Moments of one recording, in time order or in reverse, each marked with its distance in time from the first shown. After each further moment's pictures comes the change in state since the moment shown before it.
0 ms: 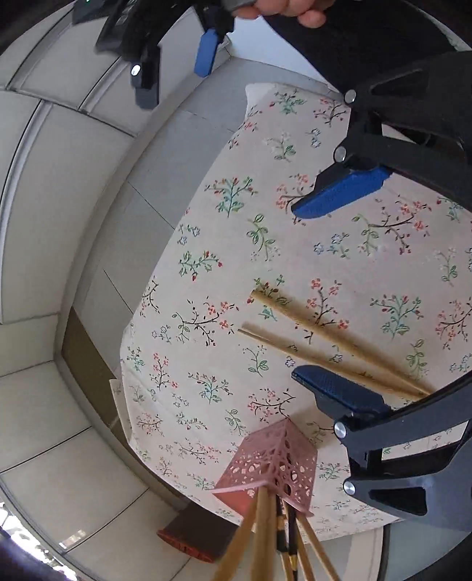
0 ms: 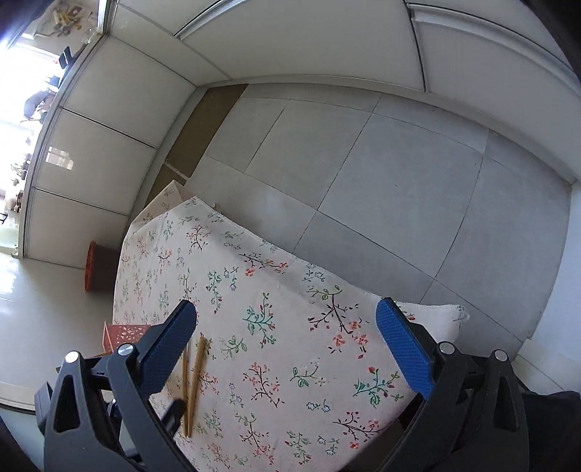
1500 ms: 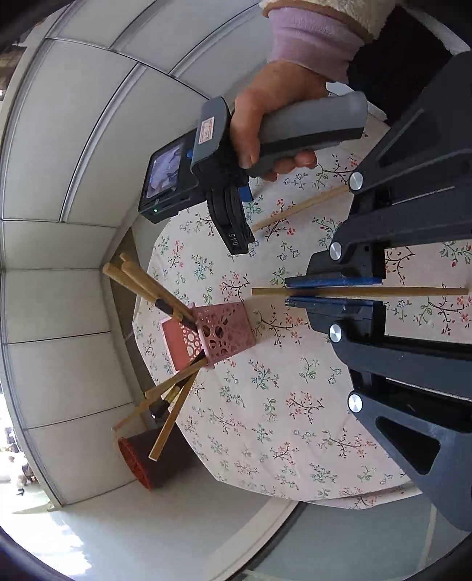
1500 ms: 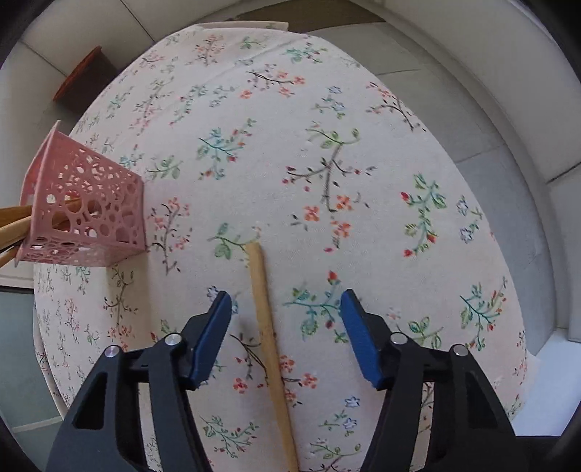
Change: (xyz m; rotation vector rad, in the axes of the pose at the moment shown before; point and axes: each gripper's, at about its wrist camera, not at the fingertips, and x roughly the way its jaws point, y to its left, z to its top) left arm -0.104 0.067 -0.116 -0.308 -0.262 0.106; right arm 0.168 0.191 -0.107 -0.609 0.273 -0.257
